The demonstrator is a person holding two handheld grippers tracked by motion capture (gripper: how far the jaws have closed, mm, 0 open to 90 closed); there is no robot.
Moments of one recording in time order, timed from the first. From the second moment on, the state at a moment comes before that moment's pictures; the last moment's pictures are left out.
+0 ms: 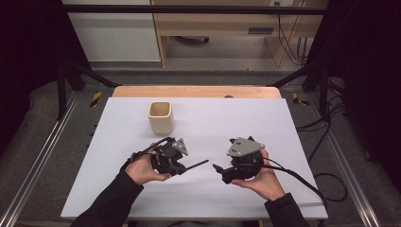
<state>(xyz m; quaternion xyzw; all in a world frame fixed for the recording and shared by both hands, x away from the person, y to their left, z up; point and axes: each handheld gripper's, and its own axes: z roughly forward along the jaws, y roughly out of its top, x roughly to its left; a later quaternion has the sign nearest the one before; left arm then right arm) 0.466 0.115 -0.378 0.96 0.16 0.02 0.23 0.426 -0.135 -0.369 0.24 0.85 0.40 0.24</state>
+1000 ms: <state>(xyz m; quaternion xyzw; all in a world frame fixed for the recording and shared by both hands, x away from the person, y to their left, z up) 0.471 0.089 -0.368 0.97 0.13 -0.02 0.19 0.416 -0.096 -0.381 0.13 0.91 0.30 0.25</state>
